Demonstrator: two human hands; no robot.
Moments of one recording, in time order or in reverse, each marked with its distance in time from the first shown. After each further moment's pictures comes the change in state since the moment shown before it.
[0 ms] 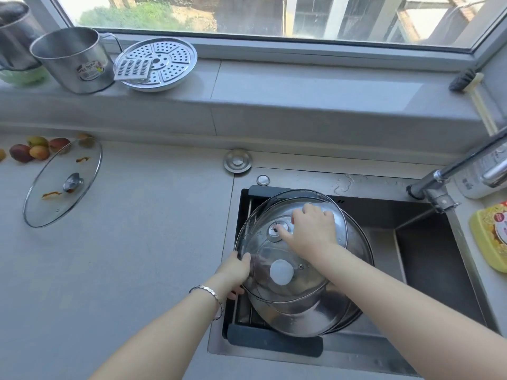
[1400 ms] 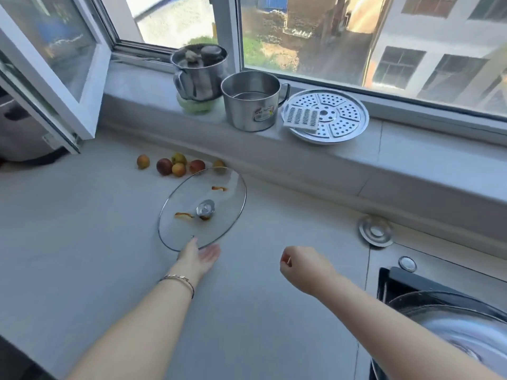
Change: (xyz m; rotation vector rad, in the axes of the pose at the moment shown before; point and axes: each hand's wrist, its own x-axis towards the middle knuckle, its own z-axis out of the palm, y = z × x) left_hand 0.070 -0.129 -0.335 -1.764 0.296 -0.127; right_hand 0.099 -0.295 -0.011 0.195 -0.253 -0.329
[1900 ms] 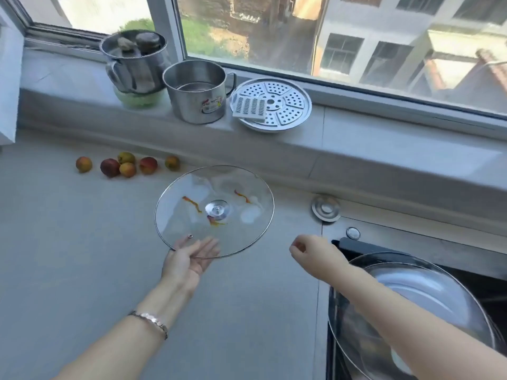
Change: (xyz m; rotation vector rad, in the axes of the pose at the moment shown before) left_hand -0.048 -0.050 0.007 0.119 -0.326 0.152; right_hand -0.048 0.068 -0.024 0.142 0.100 0.219
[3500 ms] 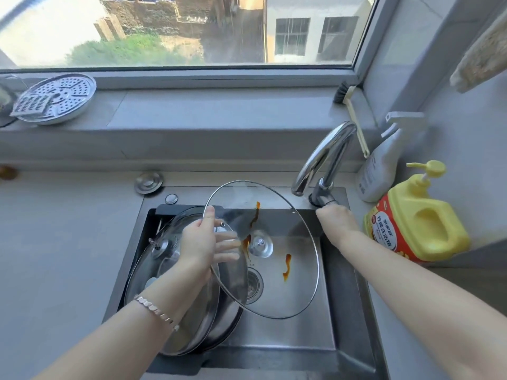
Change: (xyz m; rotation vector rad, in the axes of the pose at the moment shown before) left_hand -0.246 -0.376 0.296 0.794 -0.131 0.083; right_hand -0.135 0.506 -0.132 -0.545 0.179 0.101
